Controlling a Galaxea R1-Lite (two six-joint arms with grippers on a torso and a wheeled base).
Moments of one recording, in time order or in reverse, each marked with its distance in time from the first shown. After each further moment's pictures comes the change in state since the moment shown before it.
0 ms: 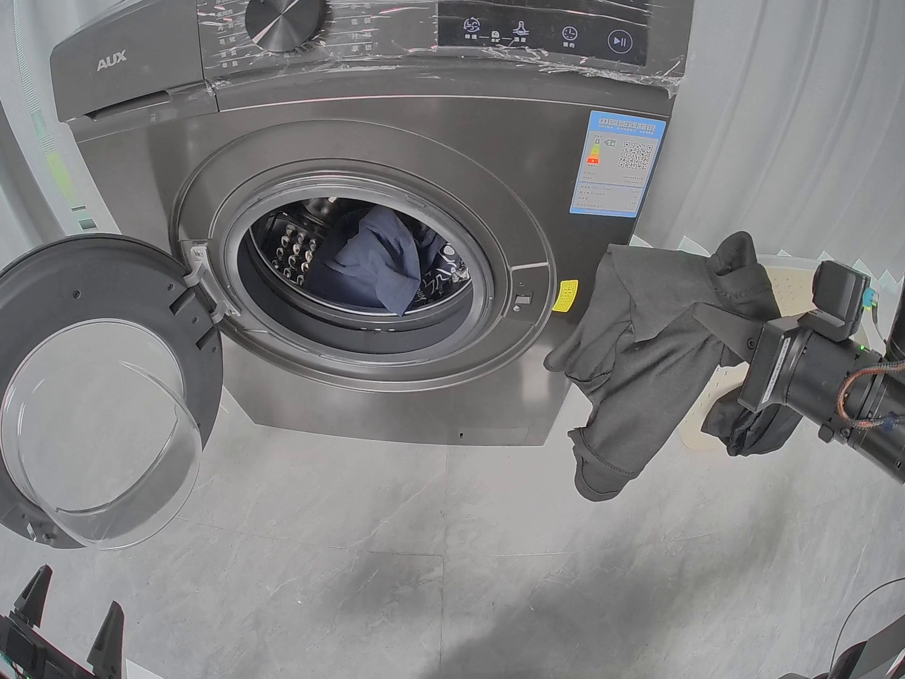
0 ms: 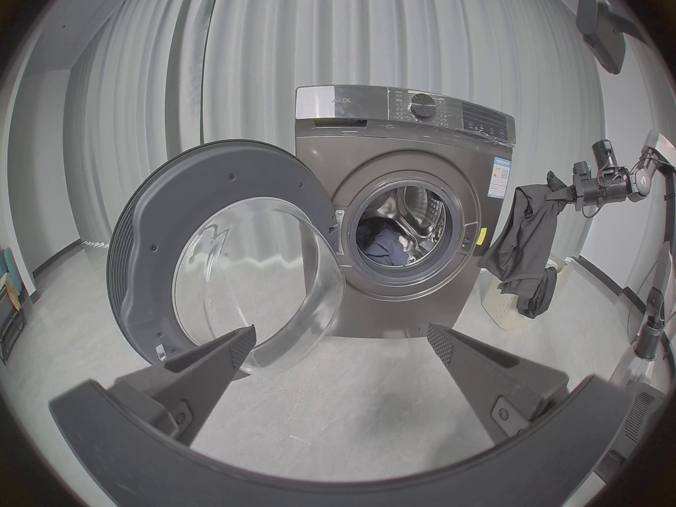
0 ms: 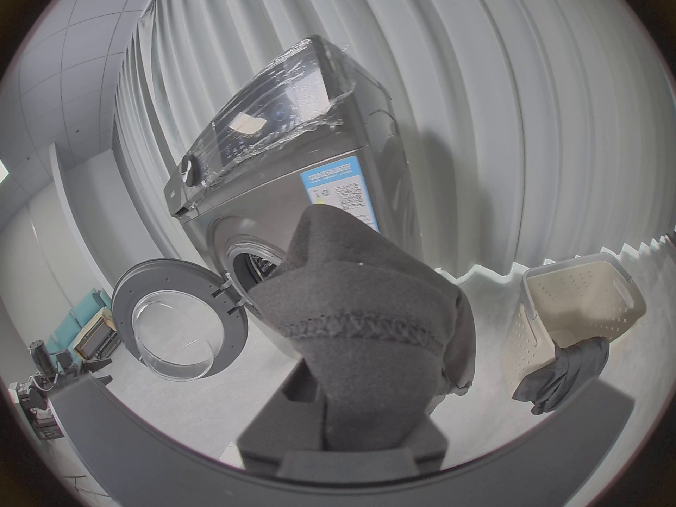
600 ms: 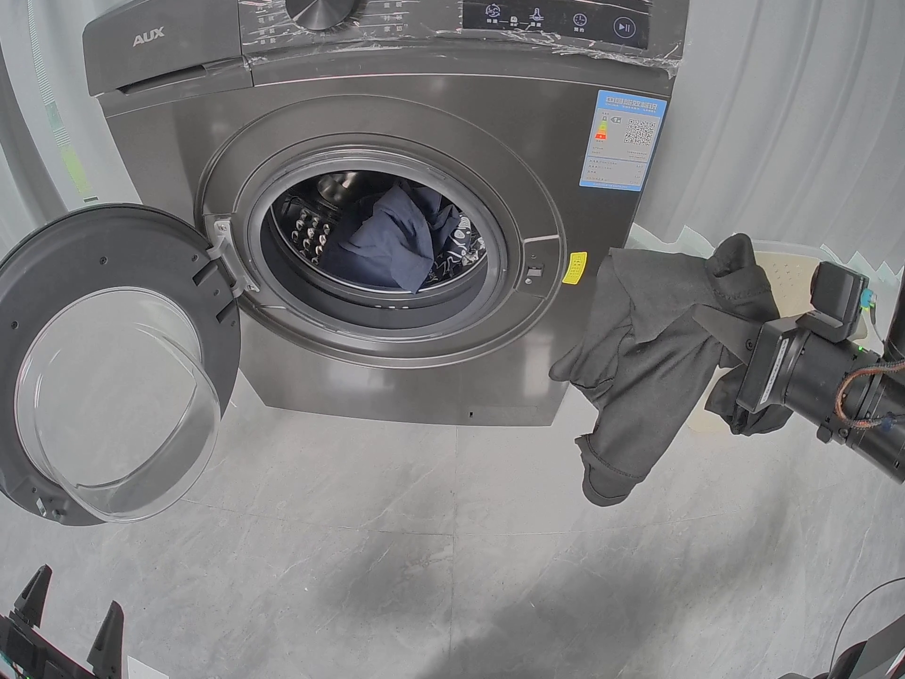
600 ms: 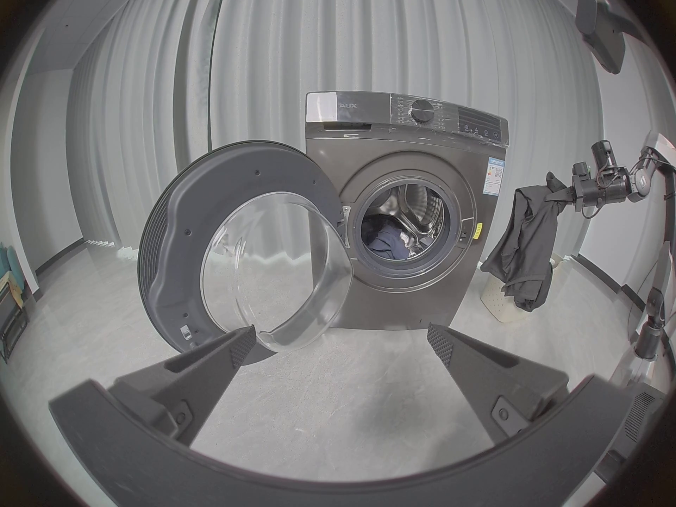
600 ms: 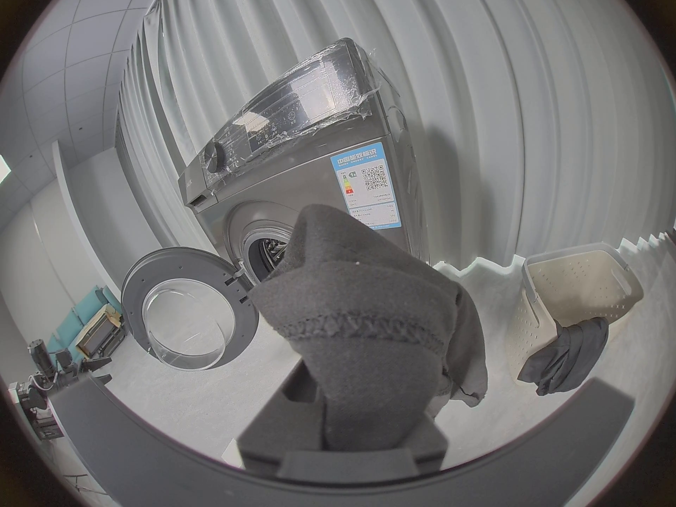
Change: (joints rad) left arm 0.000 0.000 0.000 0.000 0.000 0.000; right arm -0.002 0.005 0.001 0.000 0.004 0.001
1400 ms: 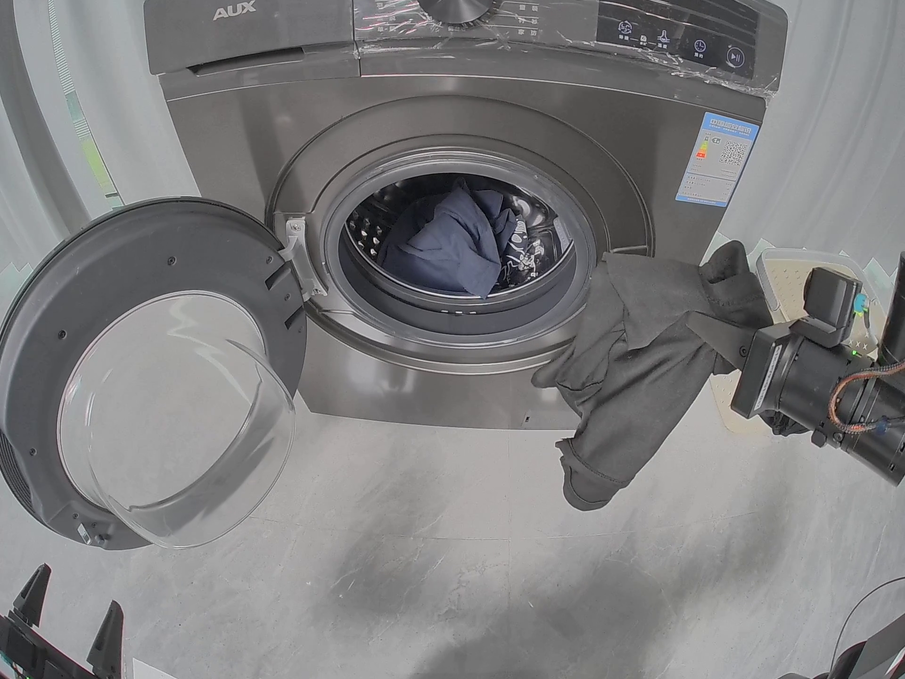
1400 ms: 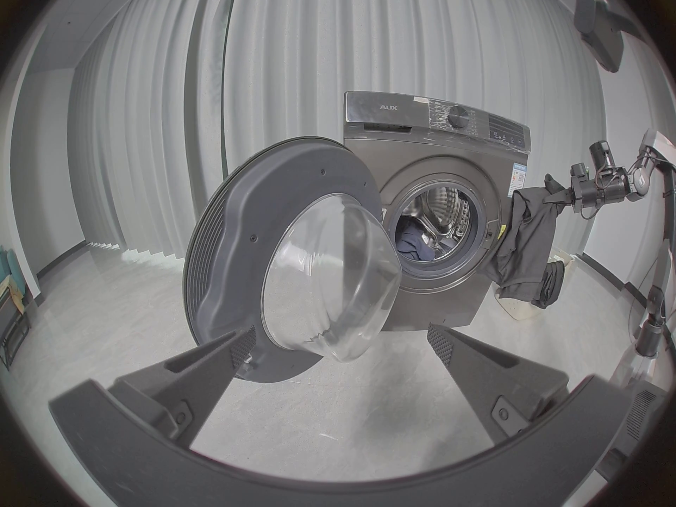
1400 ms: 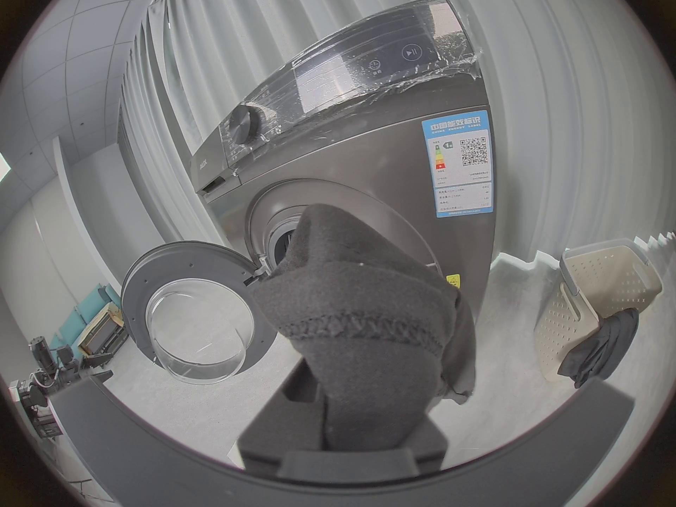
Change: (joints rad) left arm 0.000 0.000 0.000 -0.003 0.002 0.007; right arm 0.003 0.013 0.005 -0.002 0.013 0.001
